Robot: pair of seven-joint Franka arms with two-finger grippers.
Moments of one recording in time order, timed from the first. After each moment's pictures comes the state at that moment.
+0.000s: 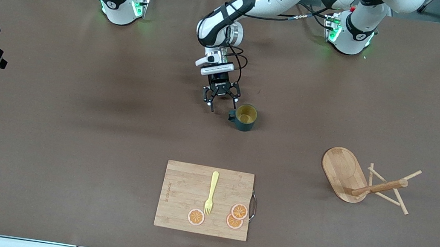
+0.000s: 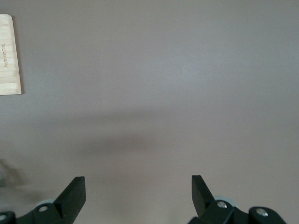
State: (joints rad) left arm -1.01 0.92 -0.29 -1.67 1.62 1.72 -2.41; right arm -0.10 0.02 -0.02 -1.59 0.02 1.62 -0.06
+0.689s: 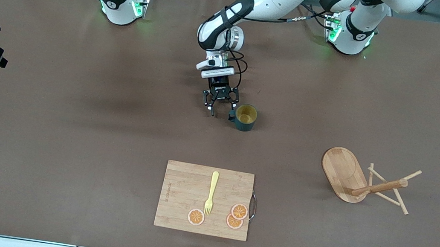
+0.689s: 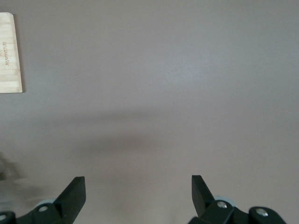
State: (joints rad) left arm -1.01 0.95 -0.27 -1.66 1.68 1.73 -2.46; right arm -0.10 0.02 -0.02 -1.59 0.02 1.61 -0.07
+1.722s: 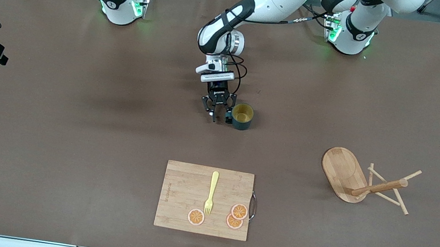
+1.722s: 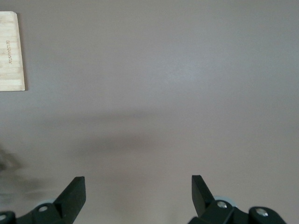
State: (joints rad) left arm -1.00 0.95 -0.23 -1.64 1.71 1.78 -2.48; right arm -0.09 0.01 -0.02 -1.58 0.02 1.59 -0.07
